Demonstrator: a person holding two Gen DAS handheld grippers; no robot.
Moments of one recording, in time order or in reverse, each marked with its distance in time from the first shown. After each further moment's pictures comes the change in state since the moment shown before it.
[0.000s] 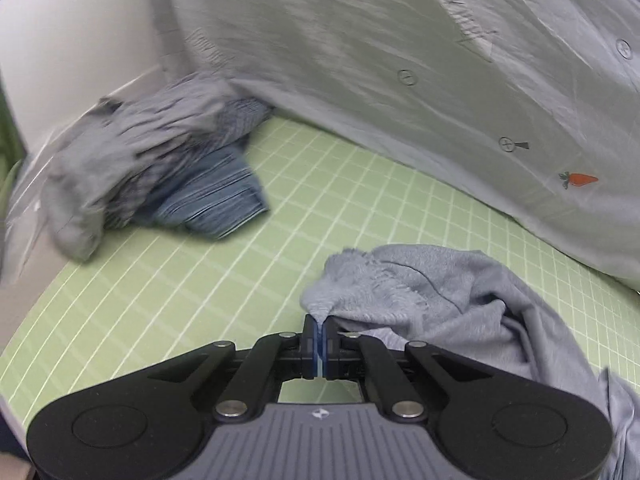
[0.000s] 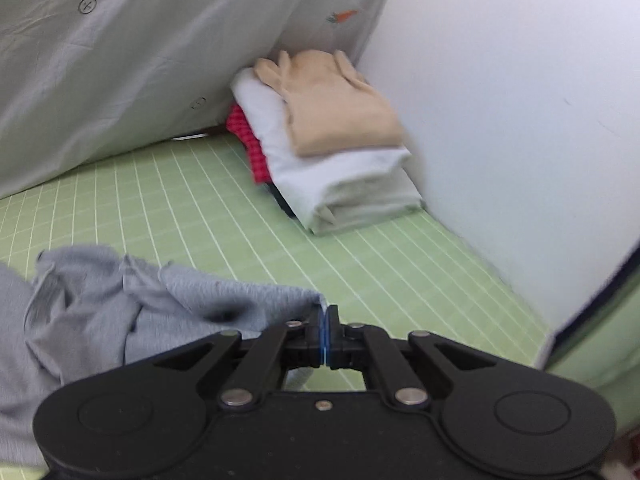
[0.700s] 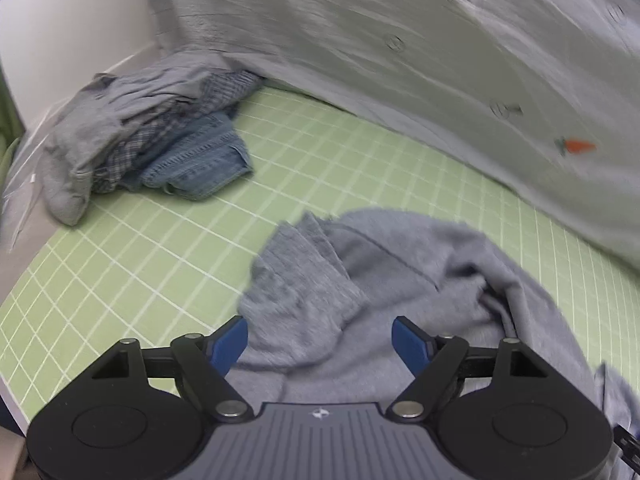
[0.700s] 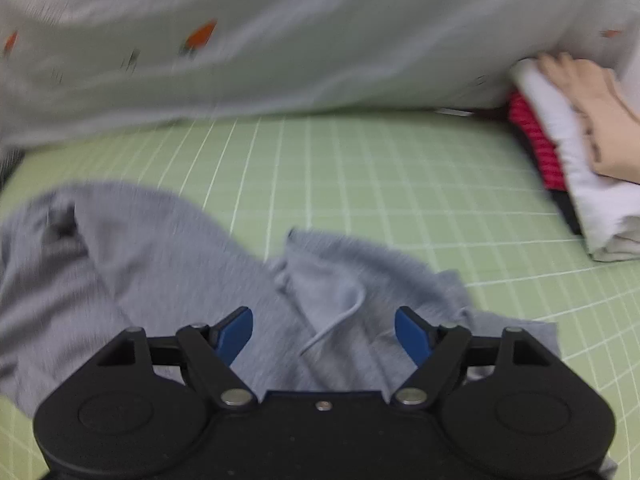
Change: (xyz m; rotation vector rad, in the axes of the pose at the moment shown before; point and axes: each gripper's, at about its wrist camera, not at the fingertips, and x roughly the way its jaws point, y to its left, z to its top) left arm 0.007 -0.038 -0.029 0.036 0.058 0.012; right arm 0.016 0.193 -0.013 -0.365 0.079 0.513
